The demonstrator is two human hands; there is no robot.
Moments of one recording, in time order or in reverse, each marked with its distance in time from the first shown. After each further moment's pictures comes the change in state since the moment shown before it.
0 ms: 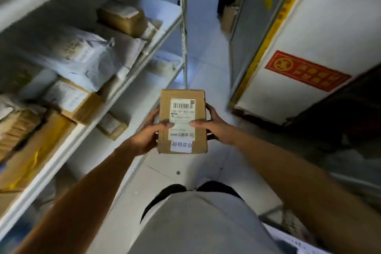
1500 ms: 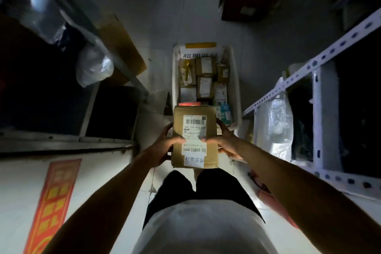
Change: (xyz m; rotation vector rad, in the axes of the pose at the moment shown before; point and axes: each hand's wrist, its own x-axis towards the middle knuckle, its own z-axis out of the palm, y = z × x) left_hand 0.300 -0.170 0.718 1.408 -1.202 -0.707; right_hand -0.233 0.293 -0.389 1.474 1.277 0.039
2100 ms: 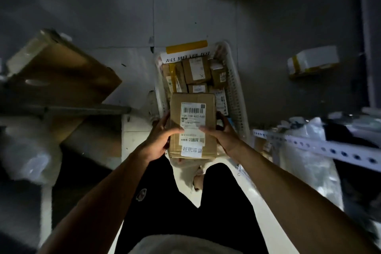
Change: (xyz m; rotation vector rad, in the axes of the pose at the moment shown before) left_hand 0.263 0.172 -0.053 0.093 -0.140 -0.013; right_hand 0.242 -0.115 -0.068 0.377 0.241 0.002
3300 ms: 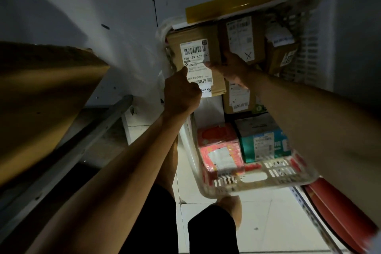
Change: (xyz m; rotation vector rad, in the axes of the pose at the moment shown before) left_hand 0.298 0.065 -0.124 0.990 0.470 0.008; right_hand 0.421 -0.070 0.066 -0.543 -0.171 0.007
